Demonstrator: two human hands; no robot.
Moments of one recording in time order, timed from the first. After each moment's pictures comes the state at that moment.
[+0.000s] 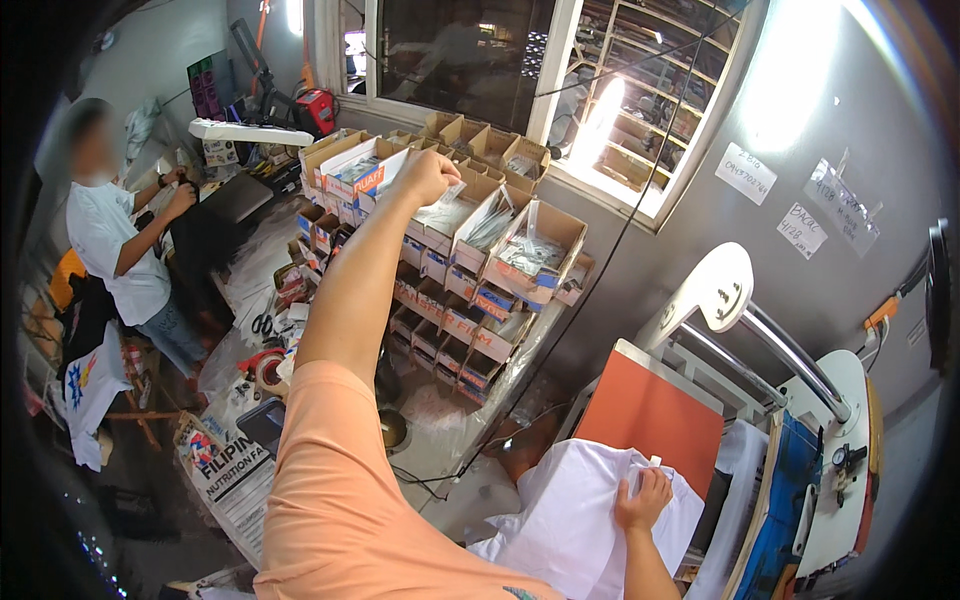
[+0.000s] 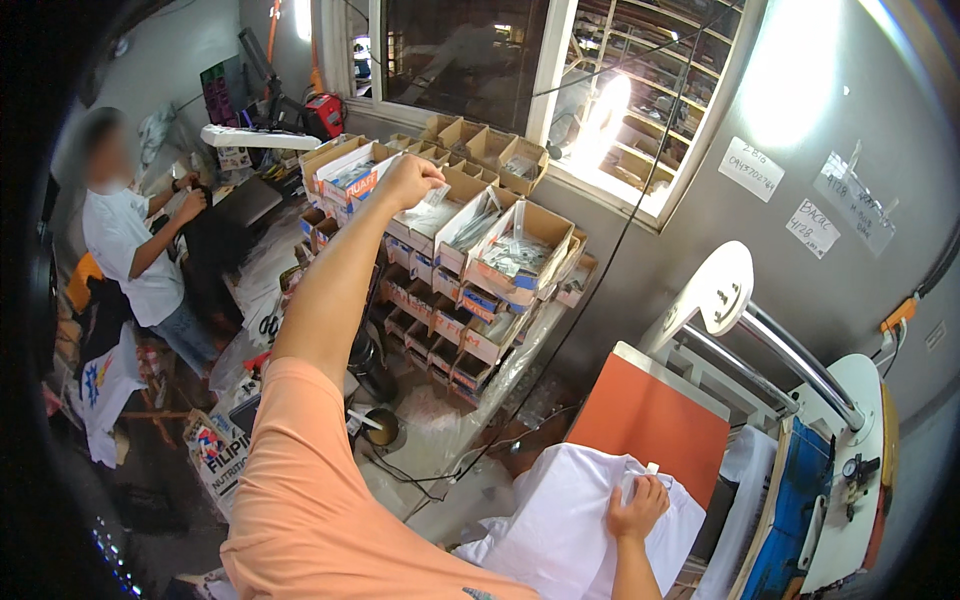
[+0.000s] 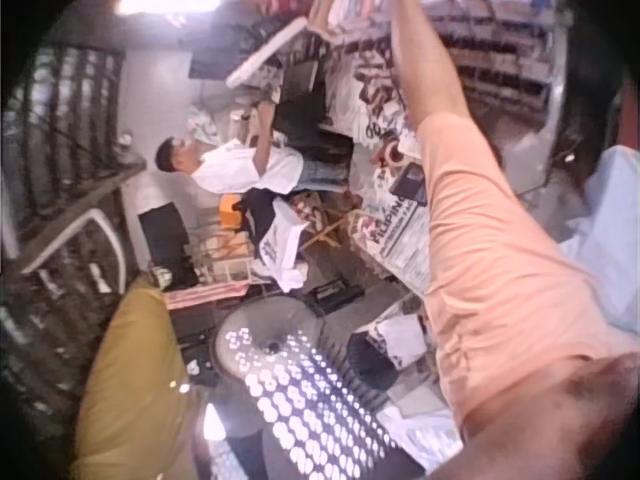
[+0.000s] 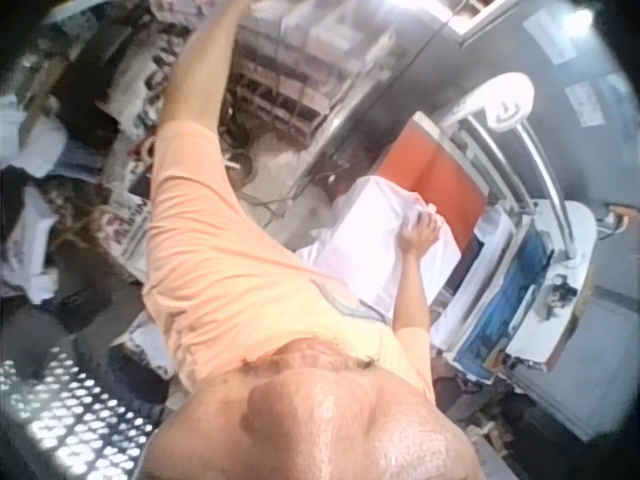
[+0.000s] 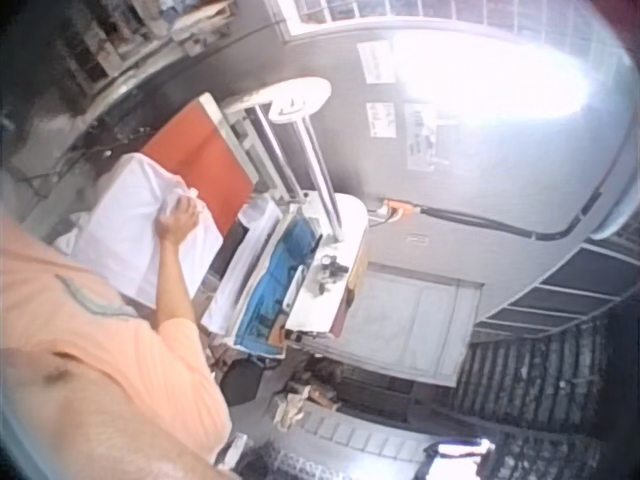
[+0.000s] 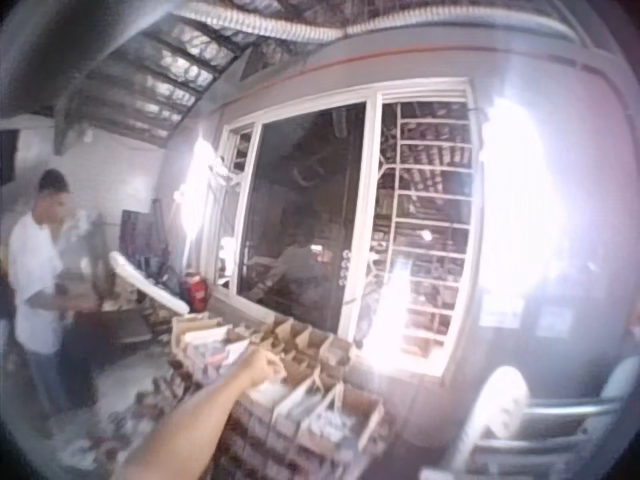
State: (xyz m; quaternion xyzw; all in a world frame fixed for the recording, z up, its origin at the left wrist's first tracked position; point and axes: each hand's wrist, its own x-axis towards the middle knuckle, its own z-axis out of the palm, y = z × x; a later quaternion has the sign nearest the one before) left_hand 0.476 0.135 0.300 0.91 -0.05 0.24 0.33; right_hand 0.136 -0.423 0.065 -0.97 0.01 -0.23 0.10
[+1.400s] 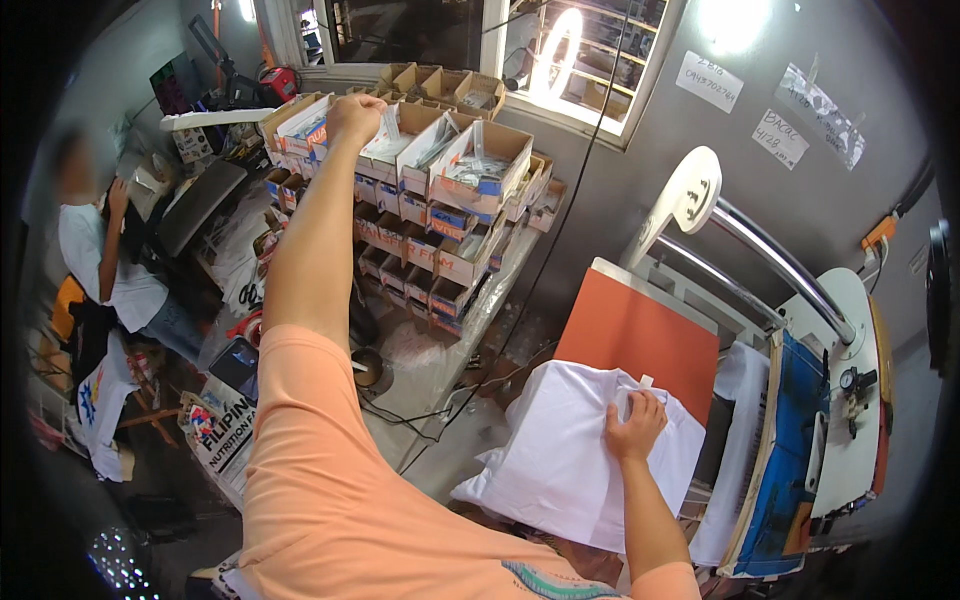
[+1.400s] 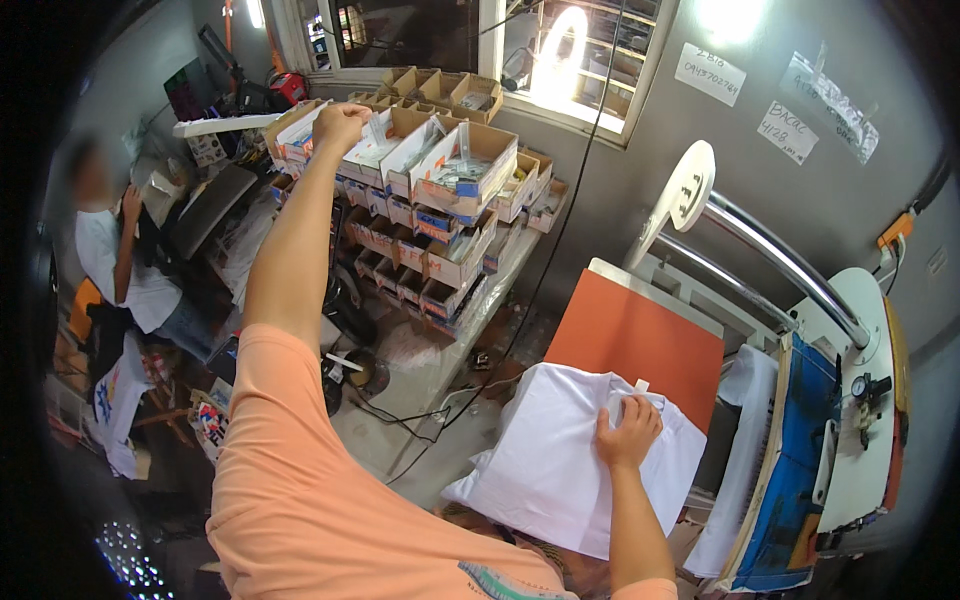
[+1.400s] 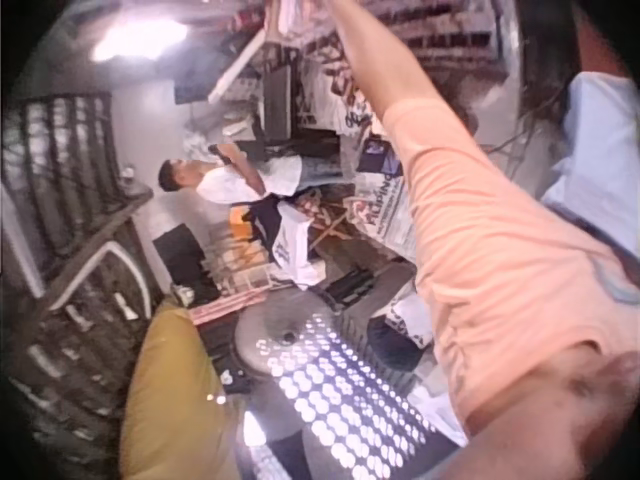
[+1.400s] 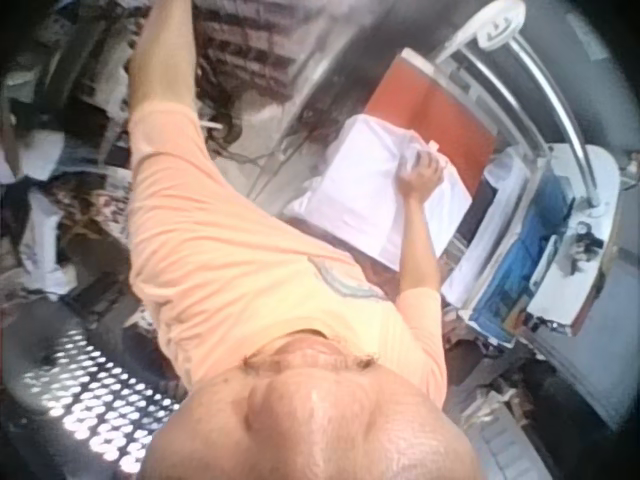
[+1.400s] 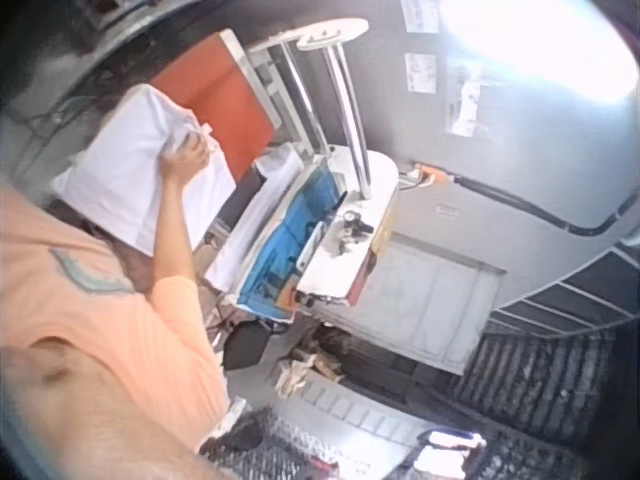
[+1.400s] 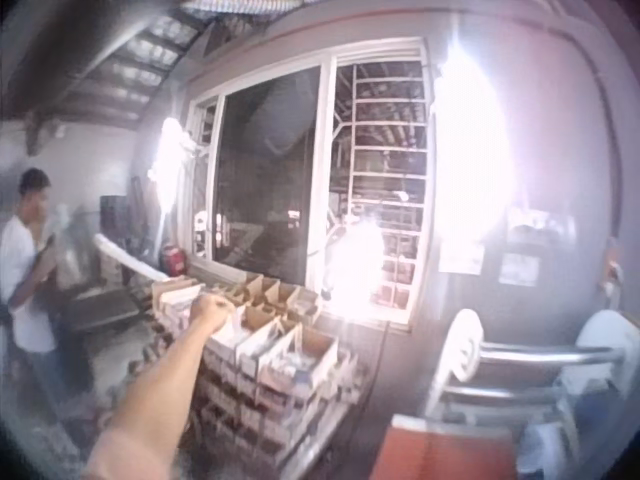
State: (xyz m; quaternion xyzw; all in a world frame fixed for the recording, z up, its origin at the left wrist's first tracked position) left_hand 0.438 0.125 0.307 0.87 0.17 0.34 0.31; right_hand 0.132 -0.432 0.055 -0.96 0.01 -0.24 0.13
